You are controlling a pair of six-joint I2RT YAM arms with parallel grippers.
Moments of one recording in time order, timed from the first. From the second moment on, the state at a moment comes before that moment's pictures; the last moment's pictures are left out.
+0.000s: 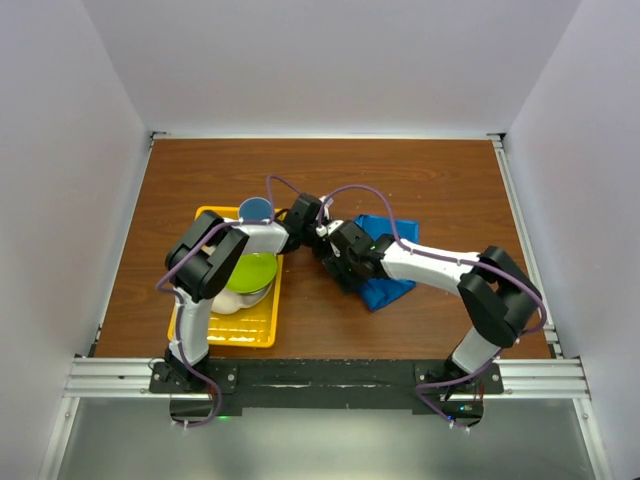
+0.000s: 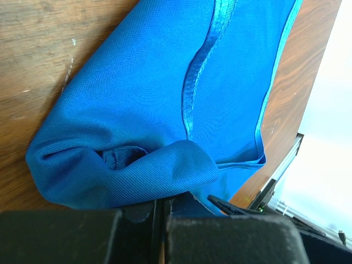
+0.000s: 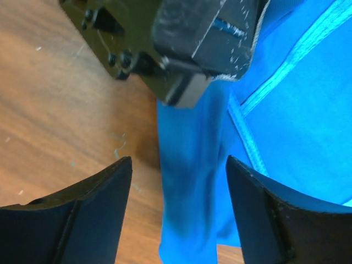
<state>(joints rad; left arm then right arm) -0.62 2.05 1.15 0.09 0.44 -0.88 0.81 1.65 0.99 -0.47 0.15 0.13</state>
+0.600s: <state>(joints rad) -0.57 1.94 1.26 -0.20 0.38 -0.75 0.58 1.64 0.80 -0.09 -0.35 0.33</state>
